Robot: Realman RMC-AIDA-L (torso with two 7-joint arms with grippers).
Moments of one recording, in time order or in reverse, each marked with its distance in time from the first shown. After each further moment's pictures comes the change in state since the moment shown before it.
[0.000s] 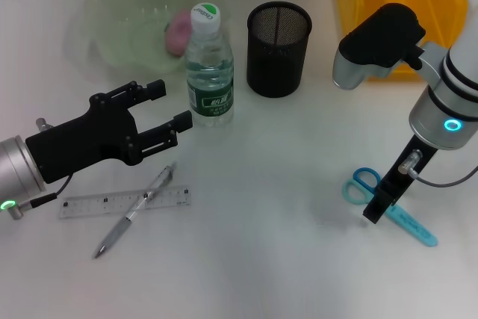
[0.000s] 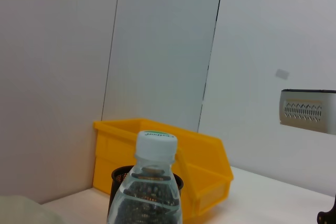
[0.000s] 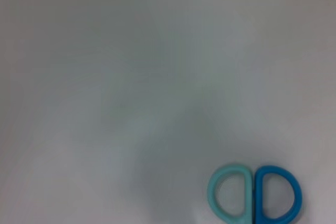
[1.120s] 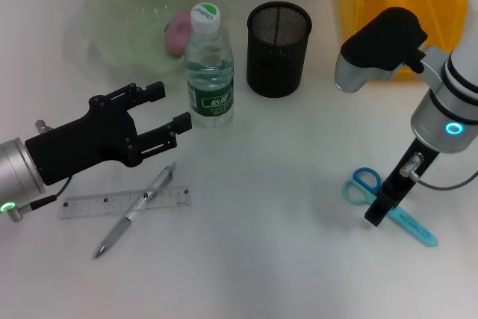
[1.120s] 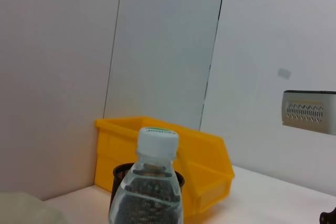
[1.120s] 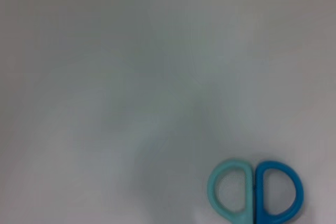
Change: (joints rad) left arm 0.005 -0.002 0.000 0.000 0.000 -0.003 0.000; right arm -0.008 0.000 -0.001 0.004 0.000 0.004 0.004
